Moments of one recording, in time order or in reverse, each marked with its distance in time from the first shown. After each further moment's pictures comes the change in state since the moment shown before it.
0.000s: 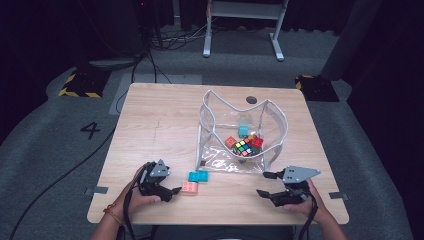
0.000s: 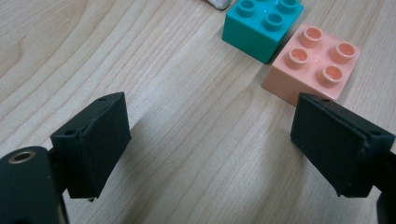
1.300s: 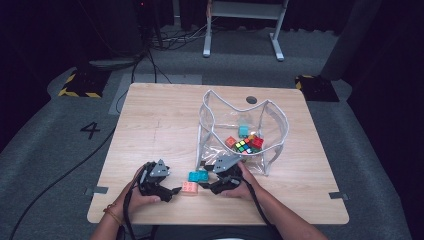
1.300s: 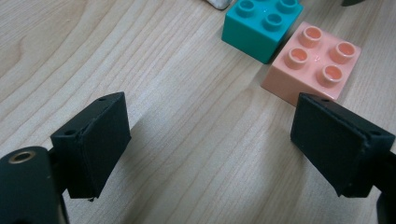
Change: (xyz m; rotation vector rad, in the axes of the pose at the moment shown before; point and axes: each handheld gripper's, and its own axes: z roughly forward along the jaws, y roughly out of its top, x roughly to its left) left arm 0.000 0.000 0.000 -0.002 0.006 0.006; right arm 0.024 0.068 0.163 0.028 0.148 -0.149
